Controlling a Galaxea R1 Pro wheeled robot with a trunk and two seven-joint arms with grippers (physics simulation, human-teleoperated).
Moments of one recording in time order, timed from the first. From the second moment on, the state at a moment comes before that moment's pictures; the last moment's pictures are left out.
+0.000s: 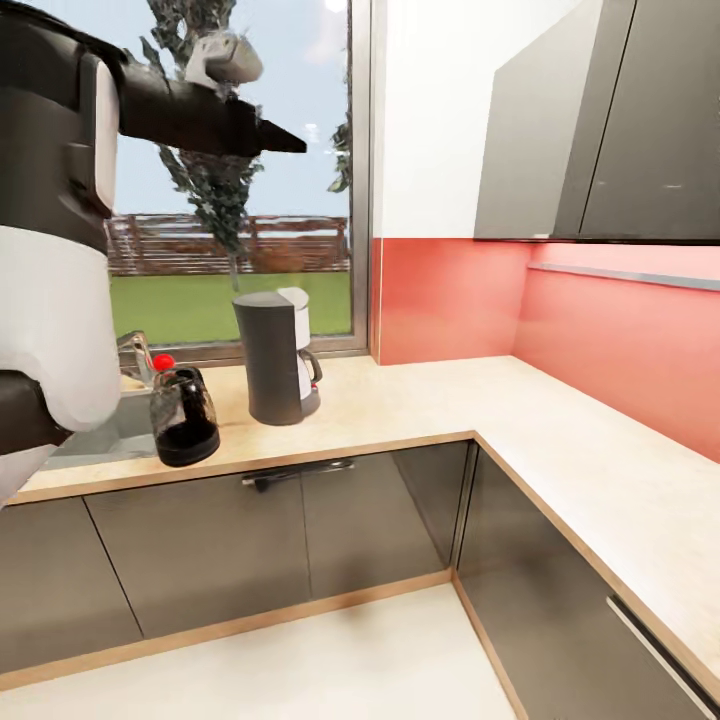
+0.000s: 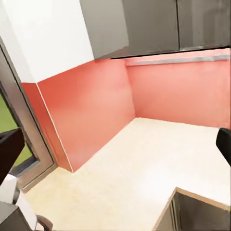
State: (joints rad) left arm -1.78 0.04 -0.03 -0.99 -0.28 1.01 -0.98; right arm -0.20 -0.02 0.02 -0.08 0.08 -0.06 0.00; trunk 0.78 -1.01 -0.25
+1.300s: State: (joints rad) left arm -0.54 0.14 -0.03 -1.40 -0.28 0.61 -1.56; right arm -0.20 -0.02 0.02 -0.08 0.08 -0.06 0.00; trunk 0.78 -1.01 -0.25
